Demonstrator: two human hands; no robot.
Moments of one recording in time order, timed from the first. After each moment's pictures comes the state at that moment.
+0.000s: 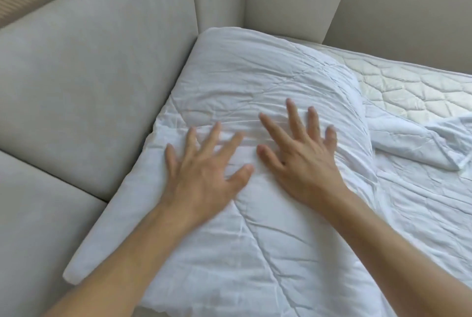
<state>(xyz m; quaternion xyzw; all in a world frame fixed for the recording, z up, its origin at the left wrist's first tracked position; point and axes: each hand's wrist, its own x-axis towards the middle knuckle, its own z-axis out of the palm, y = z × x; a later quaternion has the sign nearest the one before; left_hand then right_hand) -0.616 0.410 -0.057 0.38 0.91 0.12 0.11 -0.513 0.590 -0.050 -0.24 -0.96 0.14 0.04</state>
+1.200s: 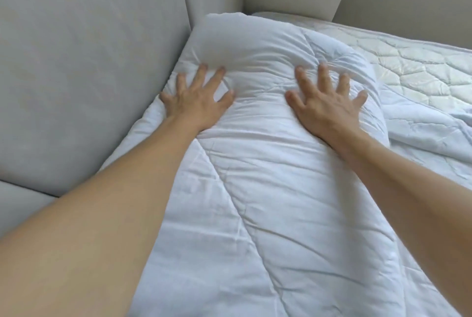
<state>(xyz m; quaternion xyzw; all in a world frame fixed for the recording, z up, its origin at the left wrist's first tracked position) -0.744 0.513 -0.117 0.28 0.95 0.05 0.11 -0.575 0.709 -0.106 -0.36 -0.93 0.09 -0.02</state>
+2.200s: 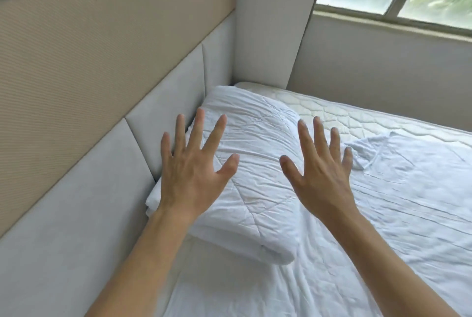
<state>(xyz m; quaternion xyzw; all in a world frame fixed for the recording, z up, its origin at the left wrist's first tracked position) -0.458 0.297 0.153 0.37 0.90 0.19 -0.11 -0.308 0.482 0.163 -0.32 -0.93 0.11 0.13</state>
